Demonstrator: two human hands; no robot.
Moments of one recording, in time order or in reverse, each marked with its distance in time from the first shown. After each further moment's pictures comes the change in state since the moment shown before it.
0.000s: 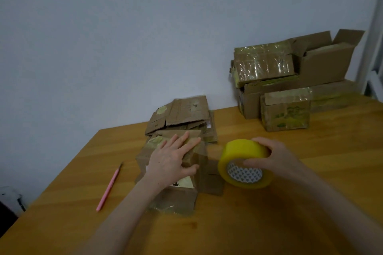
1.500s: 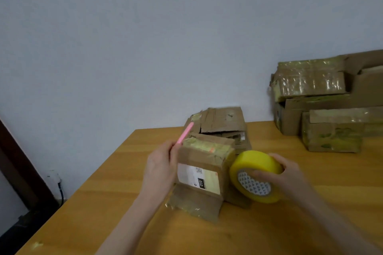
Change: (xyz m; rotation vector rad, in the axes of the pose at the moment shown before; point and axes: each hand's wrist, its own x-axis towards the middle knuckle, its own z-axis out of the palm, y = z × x) left_hand -0.075 -0.040 -0.055 -0.539 0.530 -0.477; right_hand 0.023 -0.020 0.070 0.055 0.129 0.063
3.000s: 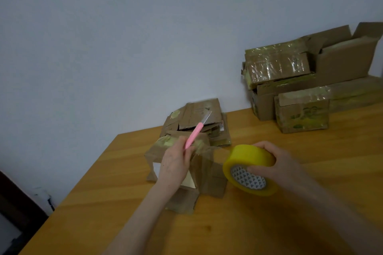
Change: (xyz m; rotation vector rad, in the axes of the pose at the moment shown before) left_hand 0.012 0.027 0.088 0.062 -0.210 0.186; right_hand -0.027 0.004 -0.047 -0.026 -0.075 -0.071
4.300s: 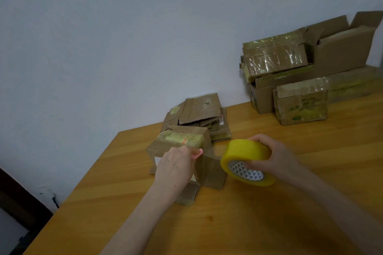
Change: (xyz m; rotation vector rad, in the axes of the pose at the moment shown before) left_hand -0.017 0.026 -0.024 0.330 -0.249 -0.003; right_hand 0.000 0.004 0.007 -0.017 -0.002 -0.076
